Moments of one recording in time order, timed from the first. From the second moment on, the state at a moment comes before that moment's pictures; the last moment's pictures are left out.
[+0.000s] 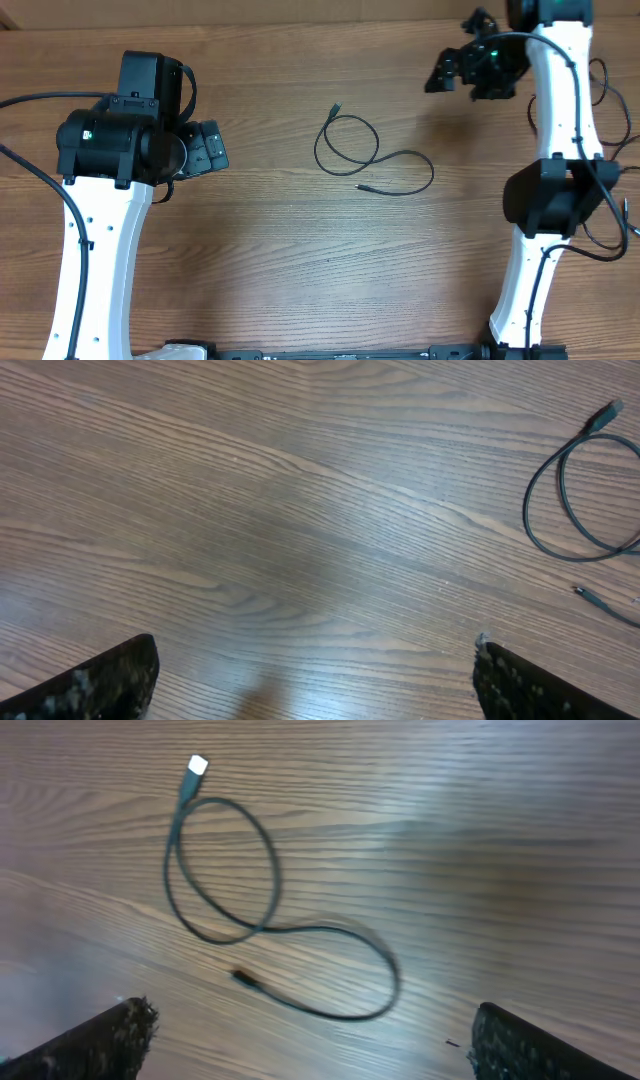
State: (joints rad) left arm -0.12 1.45 1.71 -1.47 -0.16 -0.41; right arm -0.02 2.36 2.53 -1.63 -0.41 -0.06
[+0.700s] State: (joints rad) left arm -0.12 1.45 1.71 -1.47 -0.16 -0.42; right arm 0.32 2.36 2.52 -1.44 -0.08 0.83
